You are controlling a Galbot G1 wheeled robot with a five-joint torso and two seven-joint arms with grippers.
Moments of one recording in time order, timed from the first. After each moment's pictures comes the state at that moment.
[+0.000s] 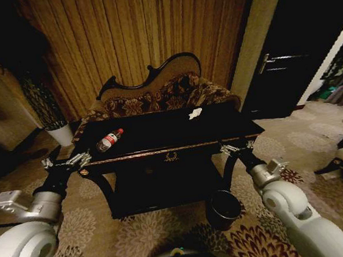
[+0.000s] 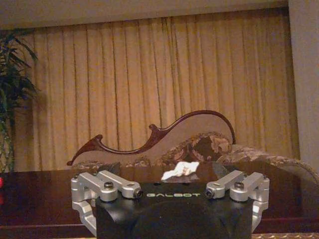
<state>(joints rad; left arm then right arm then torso) 1.58 -1.06 -1.00 -2.50 -0.78 0.38 -0.18 -1.46 0.99 0.65 2.23 0.66 -0.16 0.12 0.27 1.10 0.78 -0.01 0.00</state>
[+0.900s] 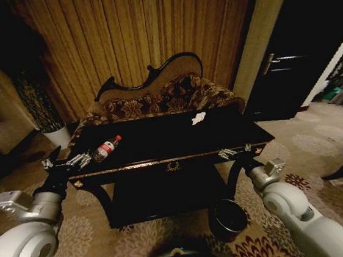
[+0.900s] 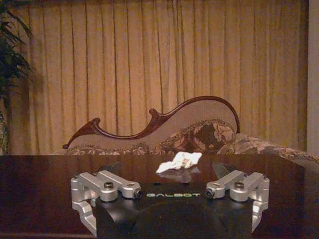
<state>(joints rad) 1.58 -1.05 -1.01 -2.50 -0.77 0.38 -0.17 -1.48 0.92 0.63 2.21 0.68 -0.17 0.14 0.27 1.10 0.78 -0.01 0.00</state>
